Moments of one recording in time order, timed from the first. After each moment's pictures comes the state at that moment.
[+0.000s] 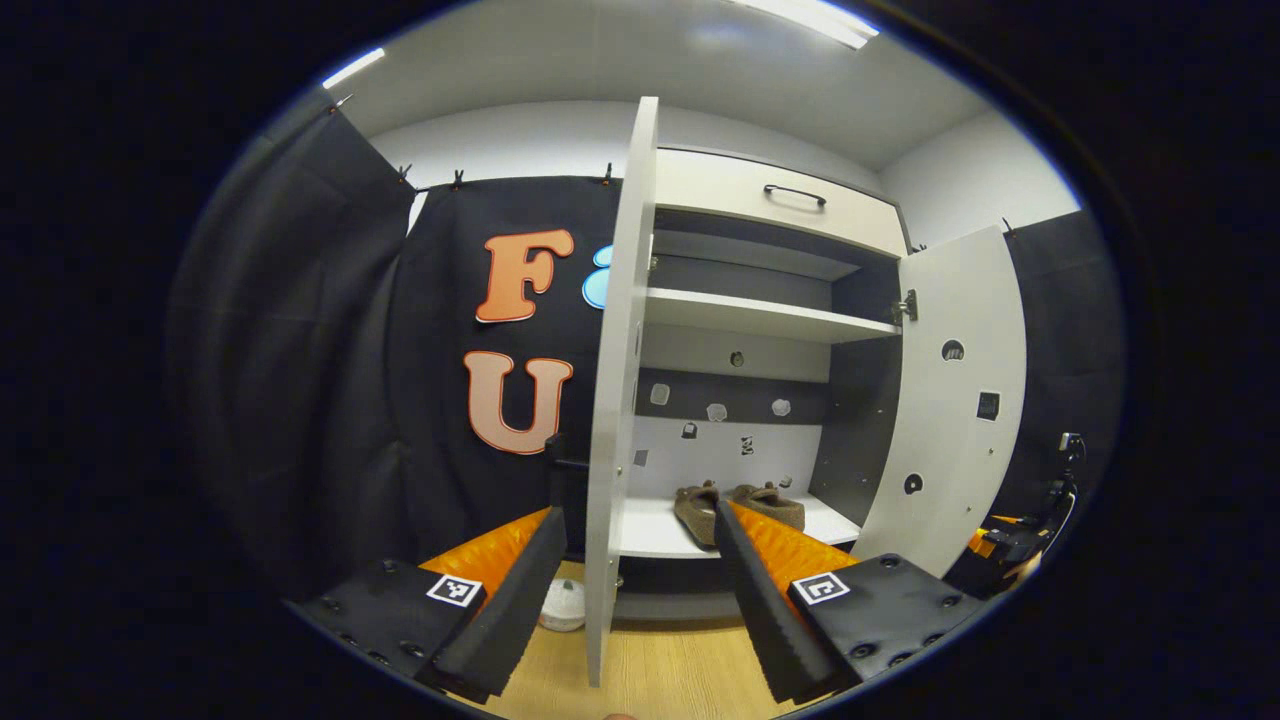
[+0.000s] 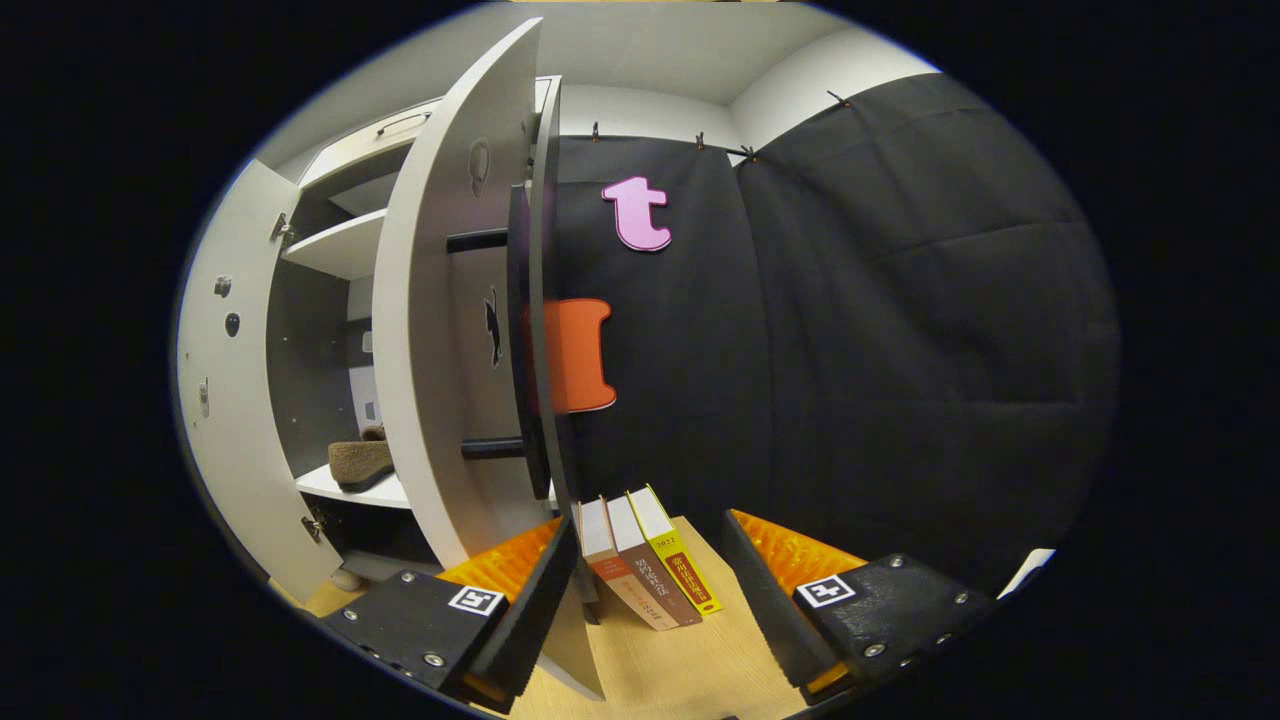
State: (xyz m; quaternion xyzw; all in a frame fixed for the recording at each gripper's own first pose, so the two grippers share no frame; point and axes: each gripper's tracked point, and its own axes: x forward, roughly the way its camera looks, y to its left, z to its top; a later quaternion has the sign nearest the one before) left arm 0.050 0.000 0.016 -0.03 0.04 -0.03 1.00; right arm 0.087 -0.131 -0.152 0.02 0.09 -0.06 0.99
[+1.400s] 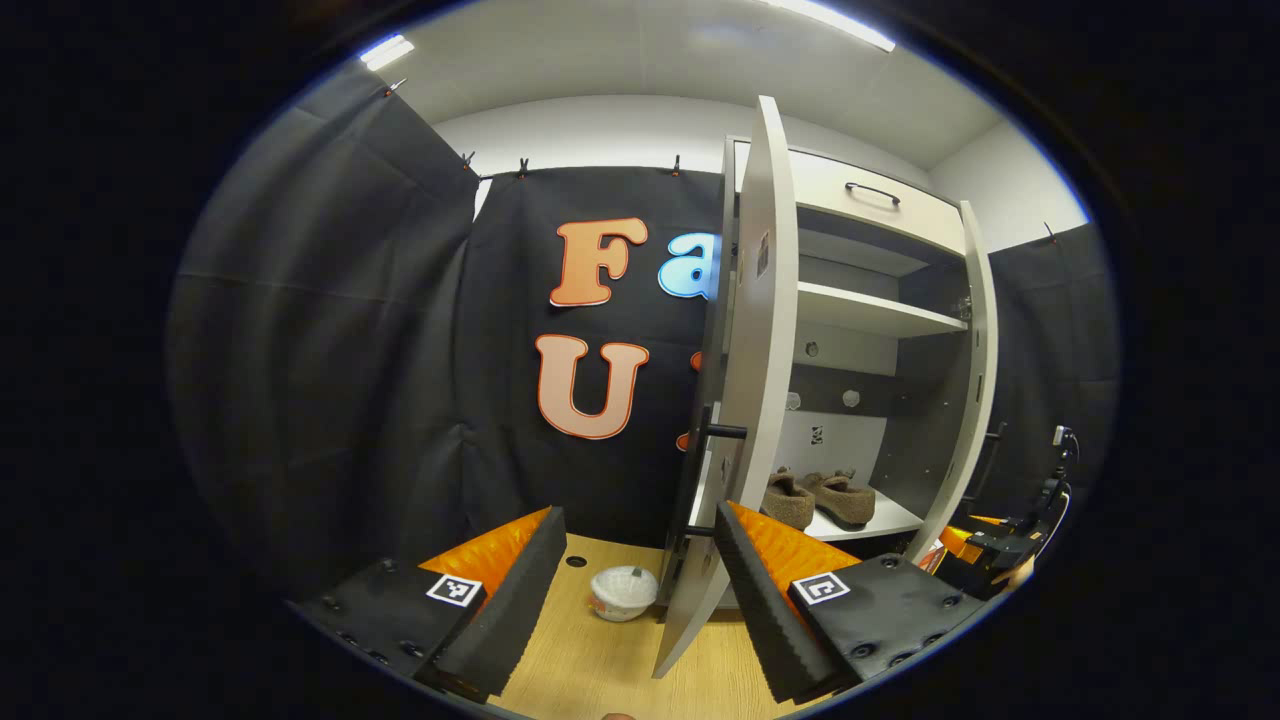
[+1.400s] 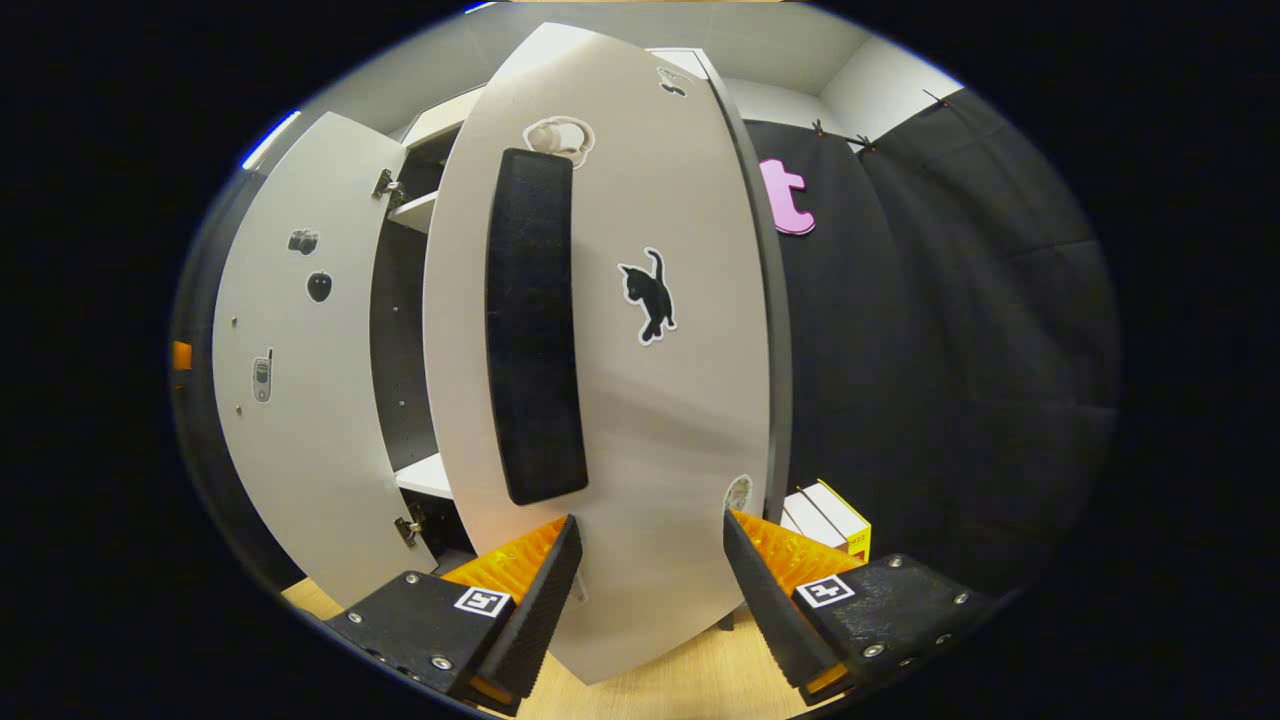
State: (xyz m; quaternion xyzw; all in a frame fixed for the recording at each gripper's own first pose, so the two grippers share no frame) left arm 0.040 0.094 -0.018 -0.03 0.05 0.04 1.00; right arm 0.143 0.060 -0.176 0.01 0.10 0.08 0.99
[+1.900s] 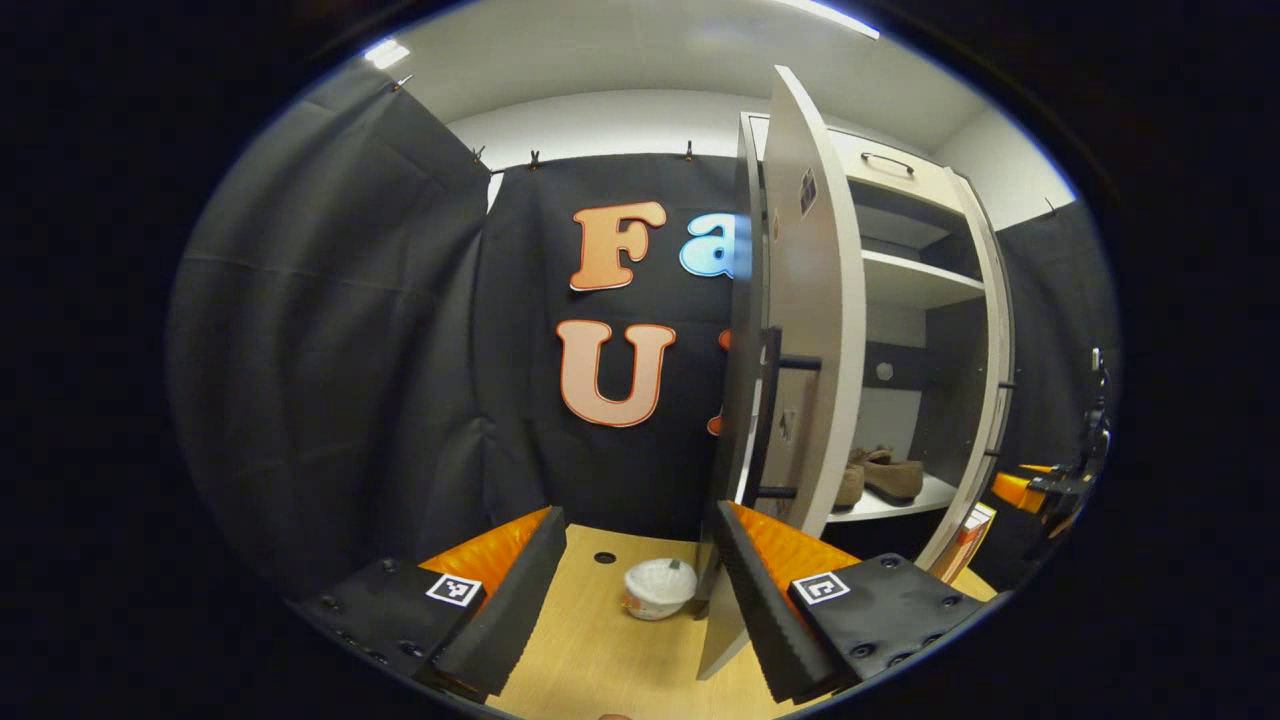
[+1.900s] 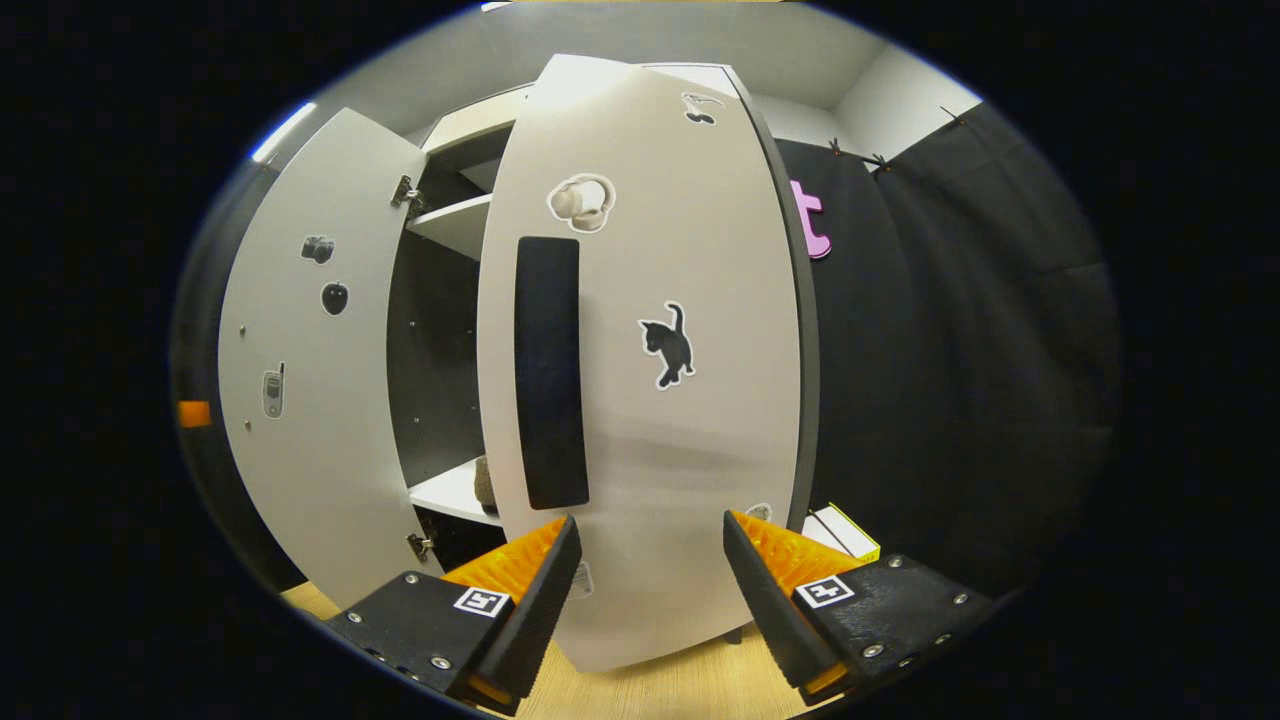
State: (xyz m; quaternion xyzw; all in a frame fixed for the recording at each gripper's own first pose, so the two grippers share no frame) left arm 0.059 0.130 -0.082 -0.01 0.05 0.07 1.00; right arm 0.138 0.080 -0.148 0.00 0.08 0.09 0.99
